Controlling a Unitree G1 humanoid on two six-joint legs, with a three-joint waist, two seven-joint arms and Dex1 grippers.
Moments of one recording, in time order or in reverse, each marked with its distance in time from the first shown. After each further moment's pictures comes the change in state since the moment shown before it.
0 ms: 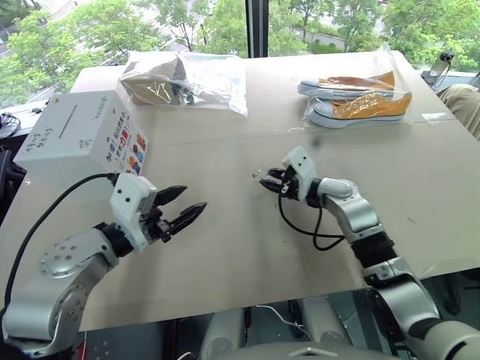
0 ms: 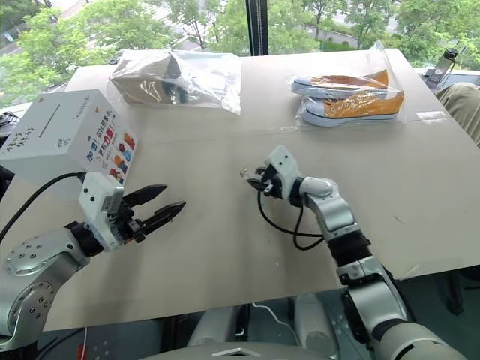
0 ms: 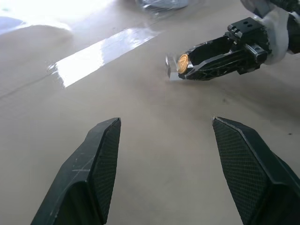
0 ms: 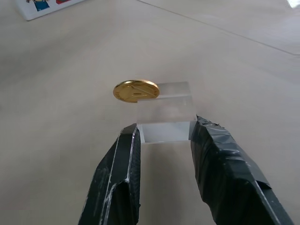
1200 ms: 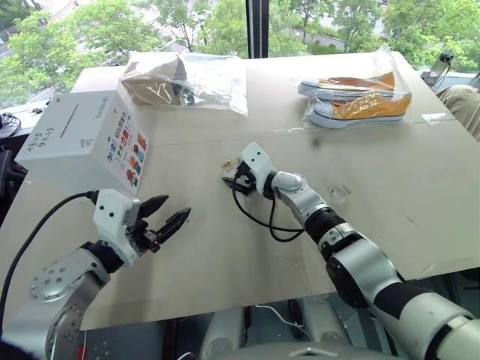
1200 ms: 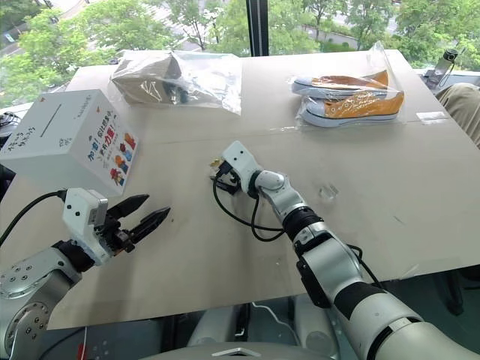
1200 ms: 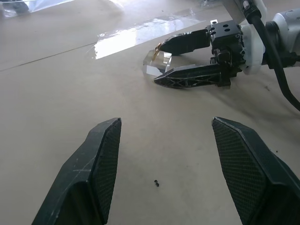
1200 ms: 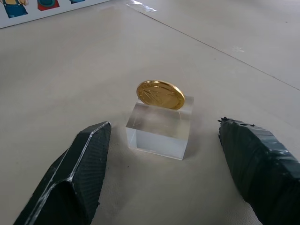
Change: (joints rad) left arm 0.179 -0.108 0.098 0.029 0.062 -0.094 0.075; right arm -0.394 0.354 0.037 0.858 -0.146 -0.495 -0.266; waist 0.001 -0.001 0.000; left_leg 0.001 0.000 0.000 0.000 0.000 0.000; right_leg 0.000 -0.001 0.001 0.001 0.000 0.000
